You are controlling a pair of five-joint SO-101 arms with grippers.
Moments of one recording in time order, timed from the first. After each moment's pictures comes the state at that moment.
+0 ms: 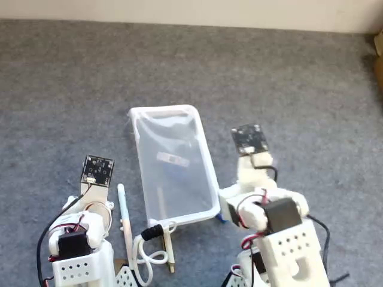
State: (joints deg) left arm -18.3 -104.0 95.9 76.1 -15.3; right arm -23.1 -61.7 52.4 83.5 -1.5
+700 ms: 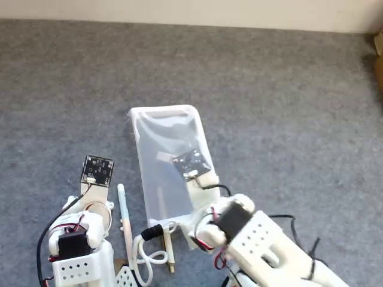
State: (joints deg) left arm -18.3 -104.0 95.9 76.1 -15.3; right arm -50.9 -49.2 56.7 79.9 -16.1
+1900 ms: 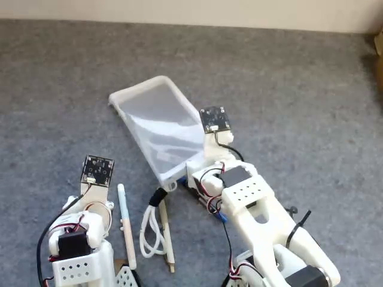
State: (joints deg) left arm -18.3 -104.0 95.9 76.1 -15.3; right arm -28.8 -30.3 56.7 38.0 -10.9
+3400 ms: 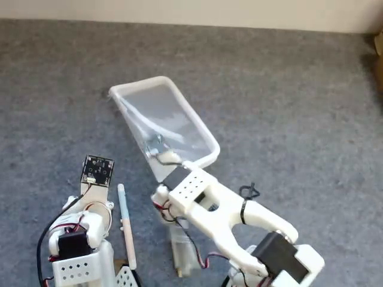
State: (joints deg) left arm -18.3 -104.0 95.9 76.1 -15.3; right arm -48.9 -8.3 40.0 63.6 -11.5
